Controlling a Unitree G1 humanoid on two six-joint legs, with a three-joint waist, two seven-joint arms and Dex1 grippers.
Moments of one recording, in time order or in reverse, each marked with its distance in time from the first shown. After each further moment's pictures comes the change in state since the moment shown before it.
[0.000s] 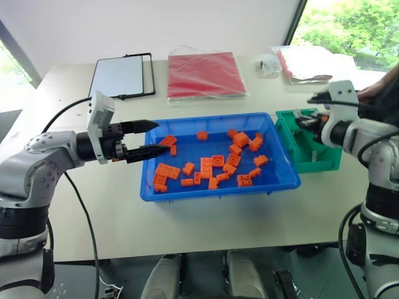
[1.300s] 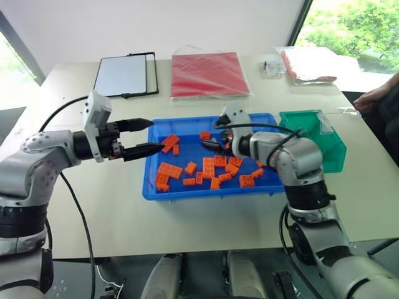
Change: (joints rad) left arm 0.004 0.018 0.024 0.026 0.047 -0.040 0.001; right arm -0.139 0.420 0.392 0.192 -0.001 -0.171 -0.028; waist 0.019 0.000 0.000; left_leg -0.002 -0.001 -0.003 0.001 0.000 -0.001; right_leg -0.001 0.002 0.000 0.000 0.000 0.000
